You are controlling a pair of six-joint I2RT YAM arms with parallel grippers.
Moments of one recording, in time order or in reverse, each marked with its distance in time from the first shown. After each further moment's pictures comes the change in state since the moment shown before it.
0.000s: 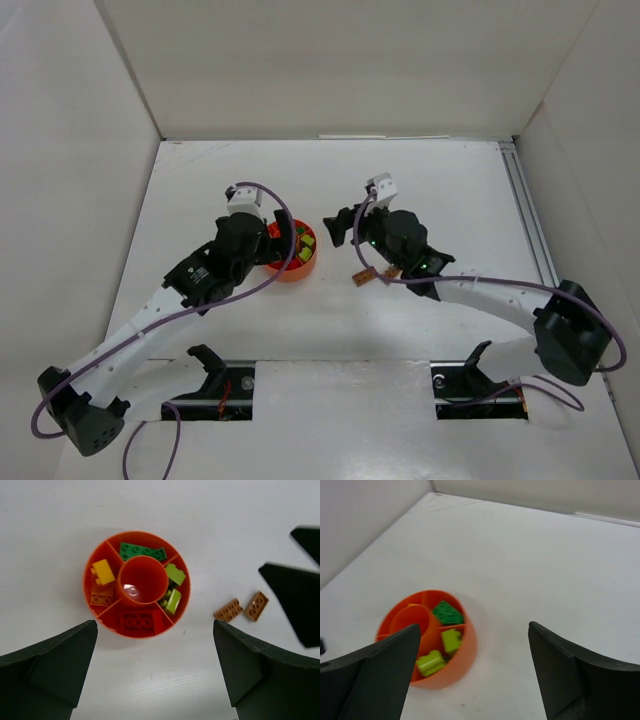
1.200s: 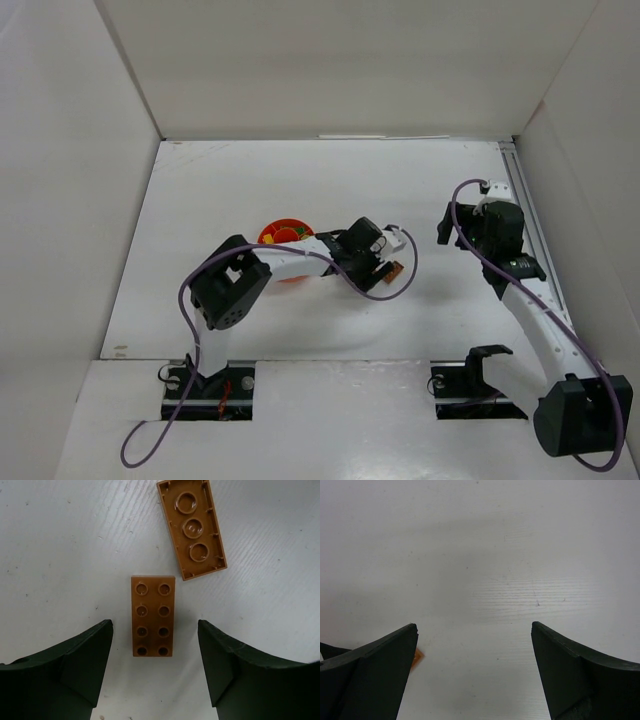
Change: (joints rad) left arm -0.230 1.017 0.315 0.333 0.504 0.679; right arm -0.764 -0.427 -0.108 -0.737 -0.179 -0.050
